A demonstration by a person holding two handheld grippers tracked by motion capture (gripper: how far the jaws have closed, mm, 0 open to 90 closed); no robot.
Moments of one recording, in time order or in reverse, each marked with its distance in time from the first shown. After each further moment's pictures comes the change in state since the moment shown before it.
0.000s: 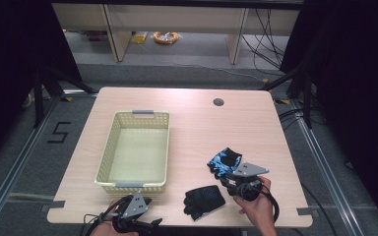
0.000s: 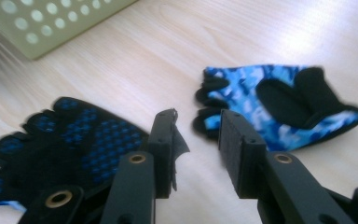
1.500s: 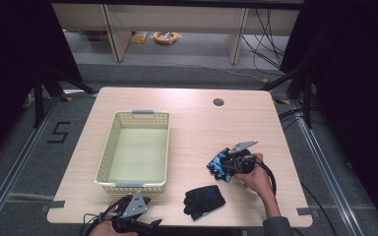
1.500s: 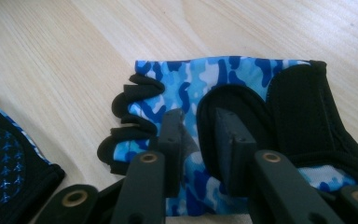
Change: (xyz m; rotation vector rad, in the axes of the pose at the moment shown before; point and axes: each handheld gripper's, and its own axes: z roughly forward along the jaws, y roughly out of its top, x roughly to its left) left arm 0.000 -0.002 0.000 0.006 -0.009 -0.003; right arm -0.061 0.023 0.061 0.172 0.113 -0.042
